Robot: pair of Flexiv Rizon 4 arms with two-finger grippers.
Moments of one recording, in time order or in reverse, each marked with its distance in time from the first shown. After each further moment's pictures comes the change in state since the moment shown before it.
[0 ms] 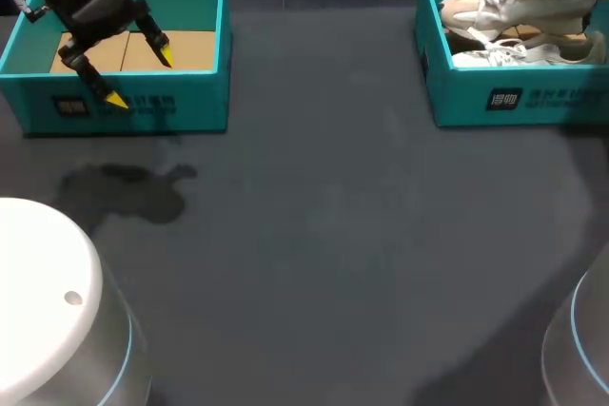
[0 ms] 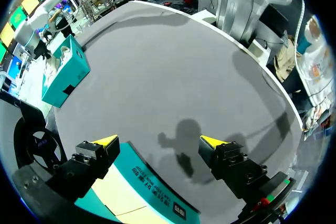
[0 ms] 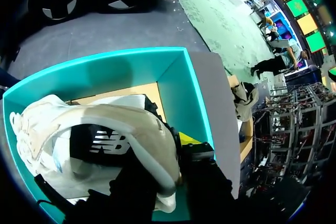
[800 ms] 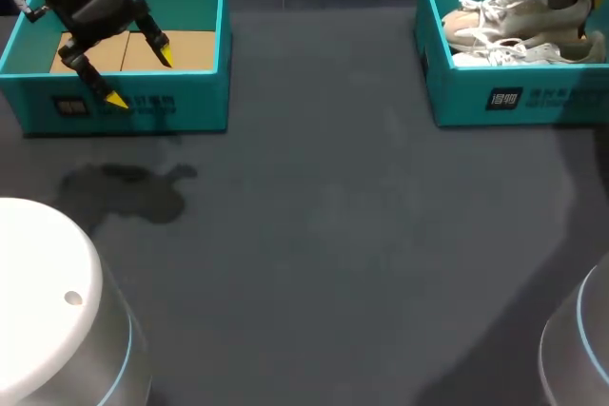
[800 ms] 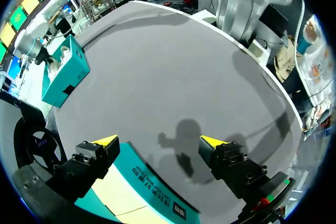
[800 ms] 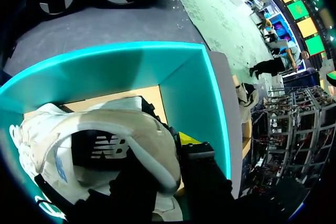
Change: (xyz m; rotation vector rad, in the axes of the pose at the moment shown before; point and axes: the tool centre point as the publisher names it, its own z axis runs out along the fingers) left arm 0.000 0.000 0.000 0.000 0.000 0.000; right arm 0.008 0.012 0.042 0.024 -0.026 -0.018
